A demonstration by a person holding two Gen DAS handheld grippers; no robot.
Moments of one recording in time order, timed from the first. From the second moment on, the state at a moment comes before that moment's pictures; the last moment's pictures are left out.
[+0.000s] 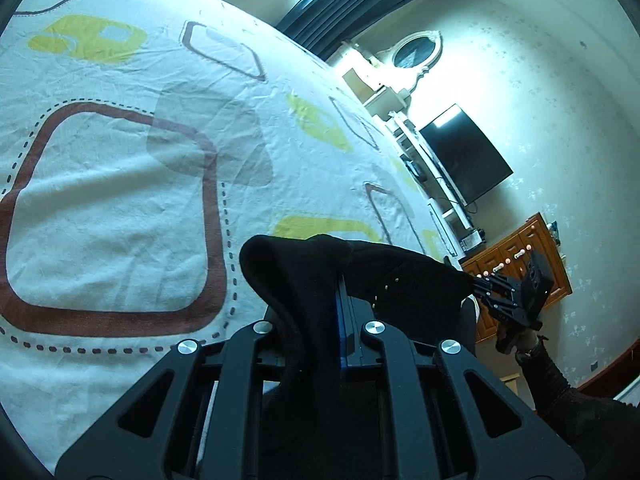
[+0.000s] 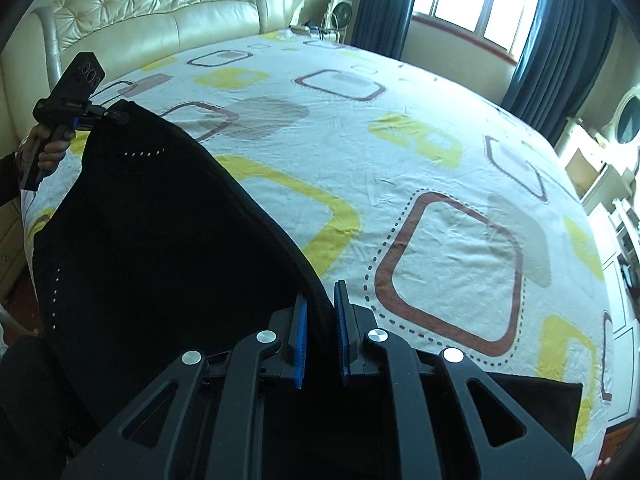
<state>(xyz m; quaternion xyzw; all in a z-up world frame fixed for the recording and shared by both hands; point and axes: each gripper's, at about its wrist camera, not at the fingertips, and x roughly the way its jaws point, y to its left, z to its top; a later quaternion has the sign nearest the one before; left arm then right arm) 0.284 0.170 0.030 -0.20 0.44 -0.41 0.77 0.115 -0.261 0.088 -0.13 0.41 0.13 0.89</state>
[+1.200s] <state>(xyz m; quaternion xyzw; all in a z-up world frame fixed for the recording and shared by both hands) 0.052 0.200 -0.015 -0.39 0.49 -0.20 0.76 -0.039 -0.352 -0.006 0.36 0.47 0.12 0.80</state>
